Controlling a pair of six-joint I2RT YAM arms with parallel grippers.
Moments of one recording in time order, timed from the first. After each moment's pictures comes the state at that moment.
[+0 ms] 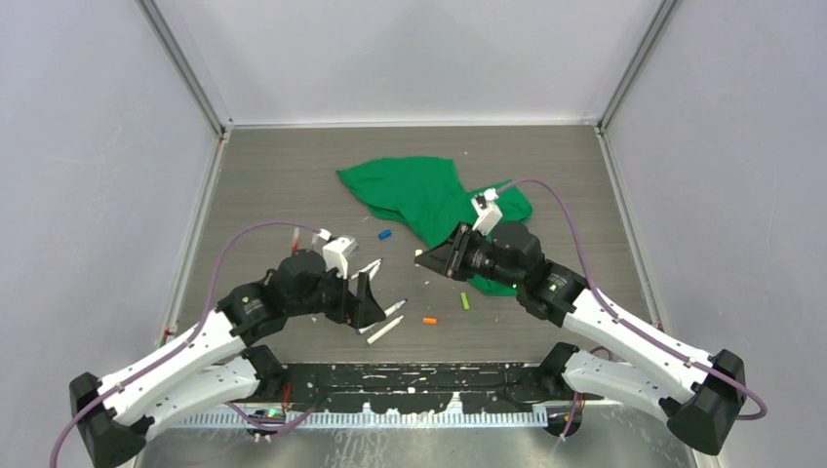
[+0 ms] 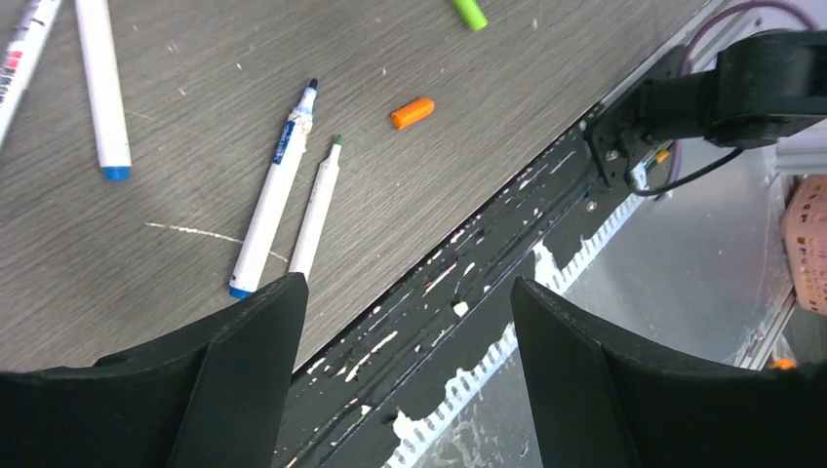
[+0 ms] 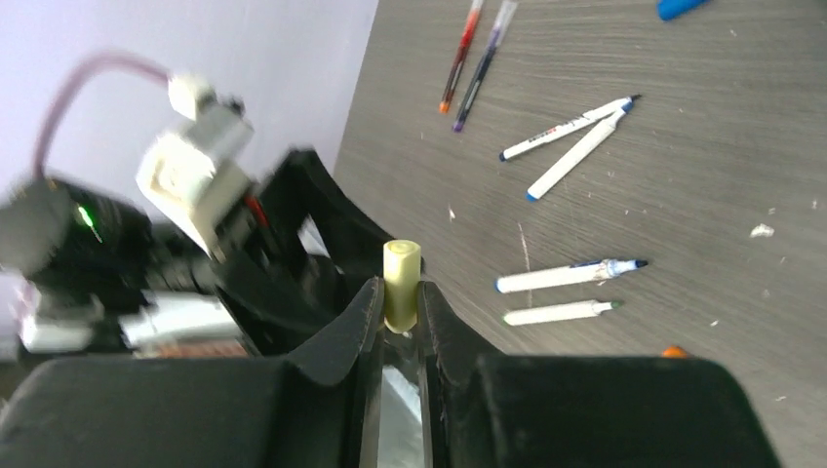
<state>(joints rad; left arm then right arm) -0.84 0.78 0.65 -0.52 0.20 -0.59 0.81 0.91 0.74 -0.13 -0.10 1.05</state>
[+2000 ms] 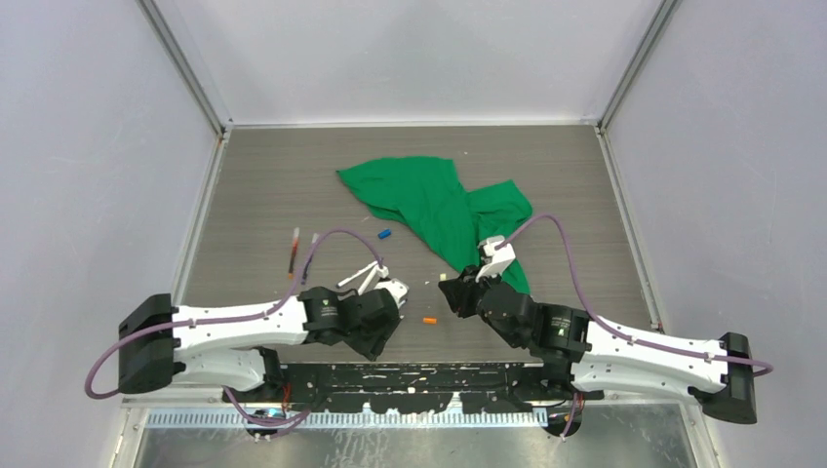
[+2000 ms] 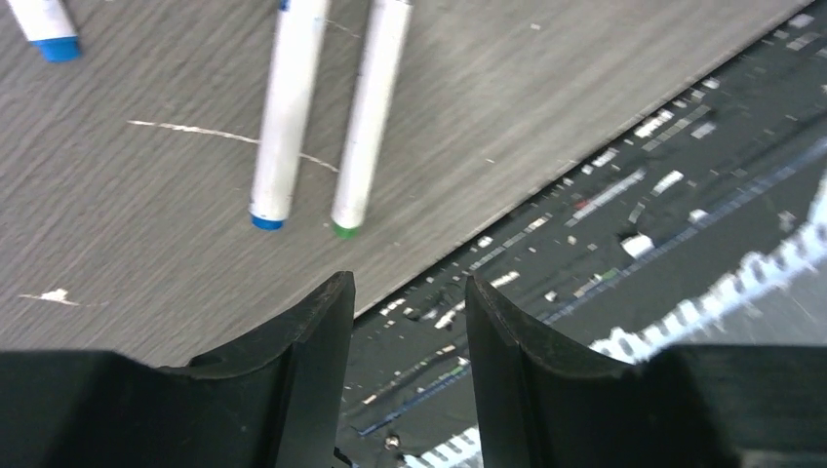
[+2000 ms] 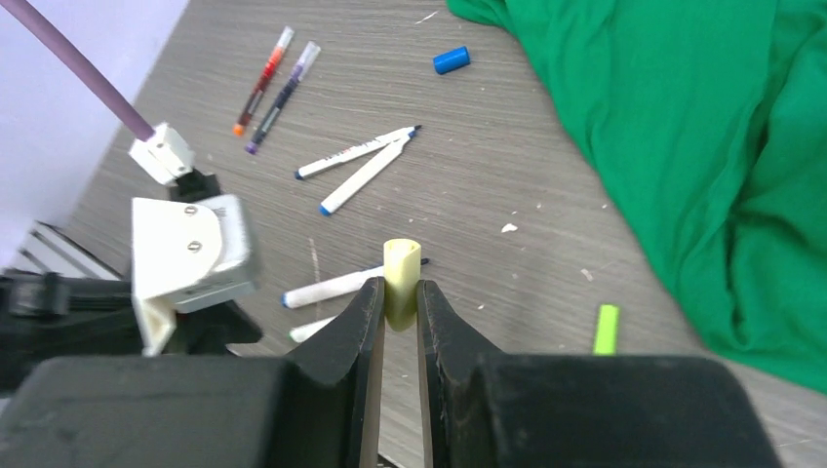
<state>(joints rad) -1.24 1.18 0.75 -0.69 -0.12 -0.58 1.25 0.72 0.54 -0.21 0.61 0.64</state>
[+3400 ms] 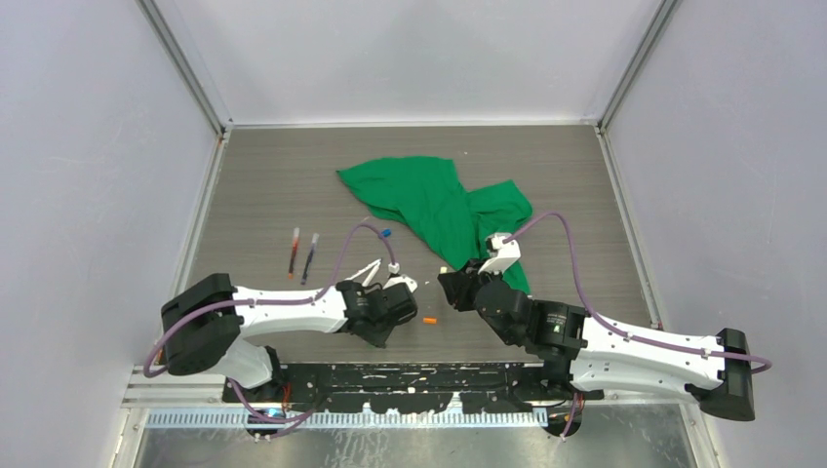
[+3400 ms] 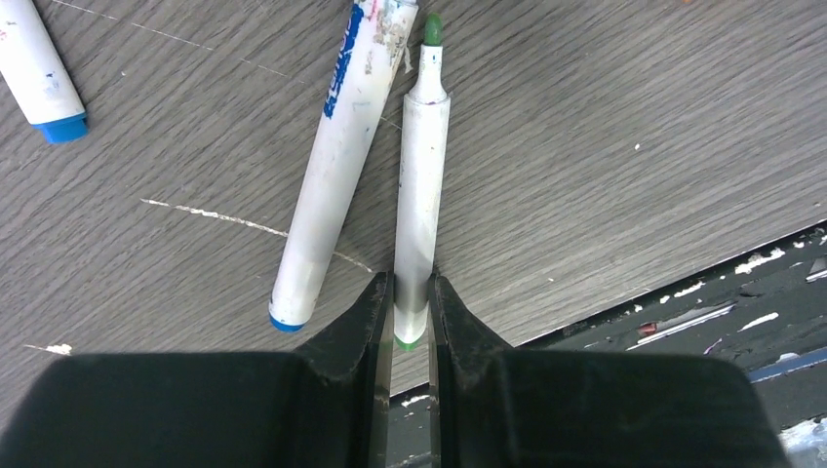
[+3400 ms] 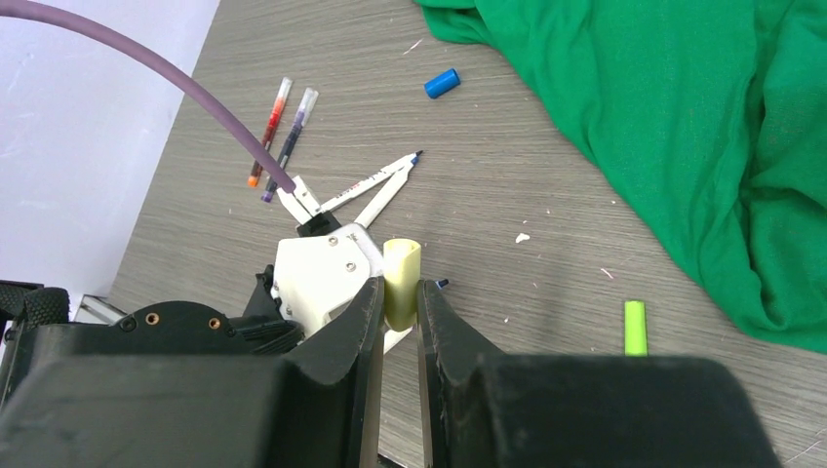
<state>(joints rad) -1.19 1.47 0.79 -0.61 -0.20 -0.58 1.25 0.76 0.58 -0.23 0.69 0.85</state>
